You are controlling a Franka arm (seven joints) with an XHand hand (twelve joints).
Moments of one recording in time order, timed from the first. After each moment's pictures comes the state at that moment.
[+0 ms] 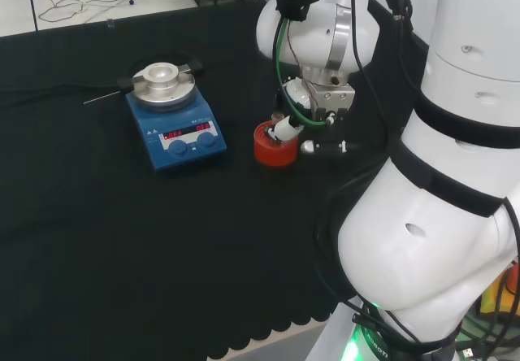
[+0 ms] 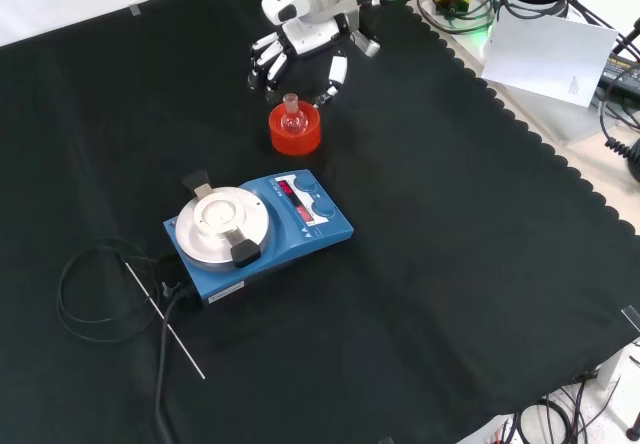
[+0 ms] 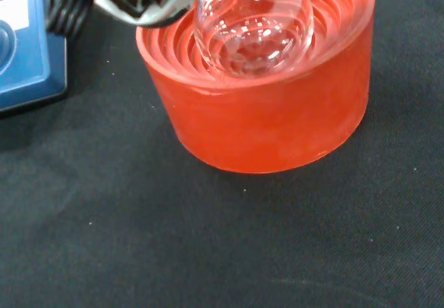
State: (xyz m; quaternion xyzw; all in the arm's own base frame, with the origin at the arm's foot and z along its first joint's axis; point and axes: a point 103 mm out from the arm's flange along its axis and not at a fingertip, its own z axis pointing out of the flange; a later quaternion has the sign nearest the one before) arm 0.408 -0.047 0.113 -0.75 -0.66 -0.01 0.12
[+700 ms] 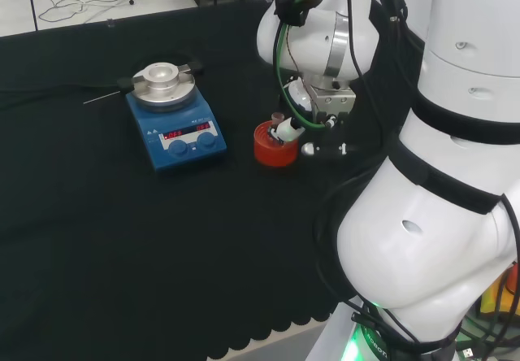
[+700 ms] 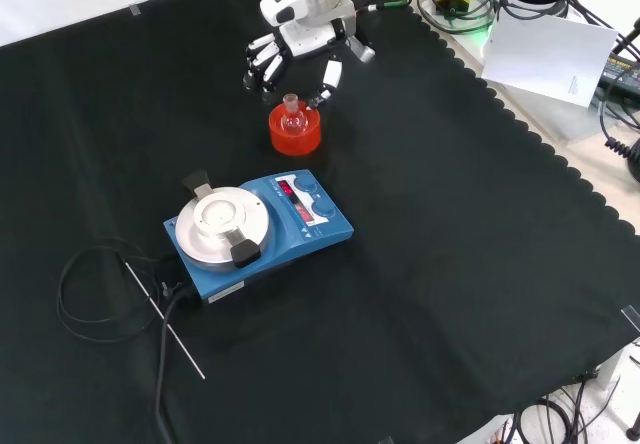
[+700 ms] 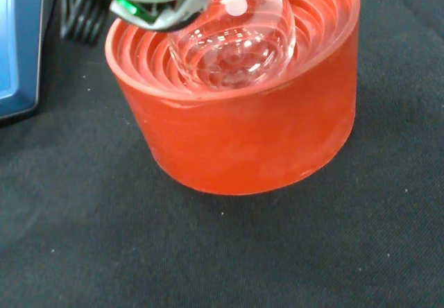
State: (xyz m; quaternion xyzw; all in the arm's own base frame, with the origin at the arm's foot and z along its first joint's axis) arm 0.415 -0.054 0.104 -0.75 -0.65 -0.03 0.10
